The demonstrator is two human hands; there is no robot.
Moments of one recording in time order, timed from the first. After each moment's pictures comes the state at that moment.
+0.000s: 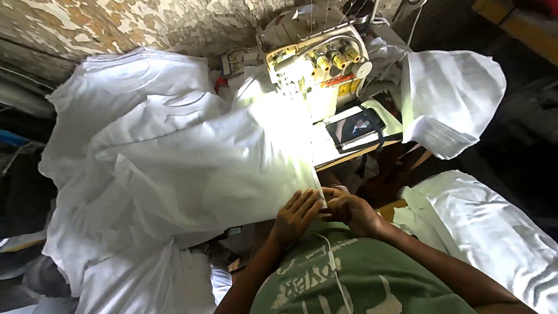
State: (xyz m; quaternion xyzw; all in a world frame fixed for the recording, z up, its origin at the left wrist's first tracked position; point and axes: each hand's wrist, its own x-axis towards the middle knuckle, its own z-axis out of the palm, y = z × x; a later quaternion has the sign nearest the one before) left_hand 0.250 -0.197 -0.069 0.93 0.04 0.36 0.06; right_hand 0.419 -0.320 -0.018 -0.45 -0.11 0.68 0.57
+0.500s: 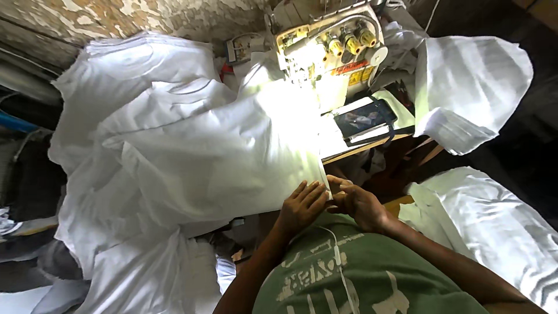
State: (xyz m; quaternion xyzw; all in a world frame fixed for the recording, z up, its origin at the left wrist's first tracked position) left_hand 0.252 -0.192 -0.069 0.93 0.03 0.35 0.08; right_hand 0.414 -0.316 -0.015 -0.49 -0.11 0.65 0.57
